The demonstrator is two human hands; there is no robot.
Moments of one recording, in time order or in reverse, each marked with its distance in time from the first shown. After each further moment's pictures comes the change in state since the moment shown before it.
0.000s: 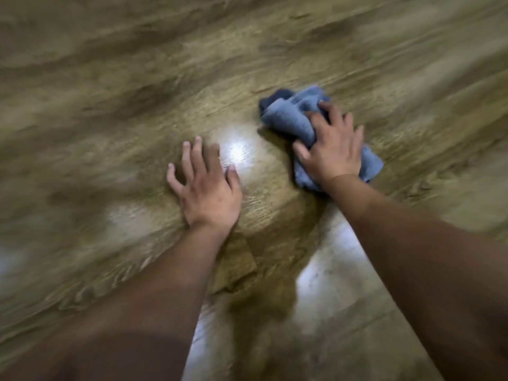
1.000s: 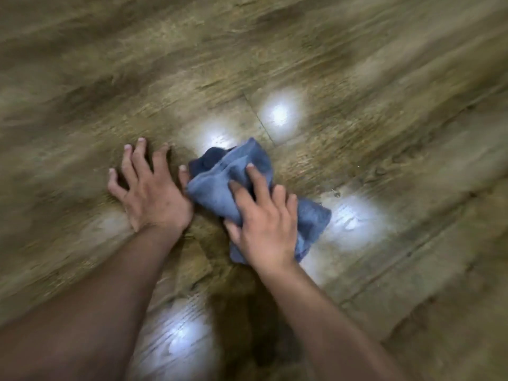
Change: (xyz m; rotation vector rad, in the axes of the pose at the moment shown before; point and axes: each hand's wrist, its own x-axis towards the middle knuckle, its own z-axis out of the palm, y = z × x) left_hand 0.003 -0.004 0.022 0.061 0.142 0.070; right_hand -0.140 -0.045 -0.026 0.057 -0.056 -0.023
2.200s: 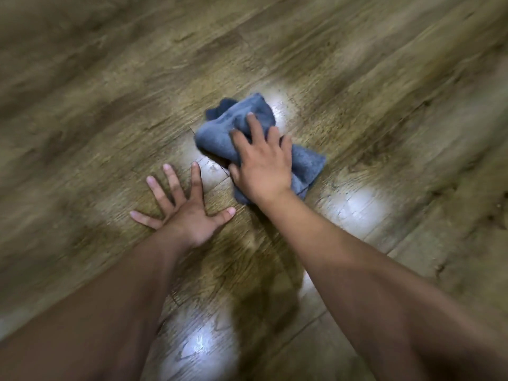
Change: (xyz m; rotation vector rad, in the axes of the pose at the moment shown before) left_hand 0.014 0.120 -0.015 0.094 -0.965 -0.021; right_hand 0.129 0.107 -0.004 -0.117 -0.007 0.062
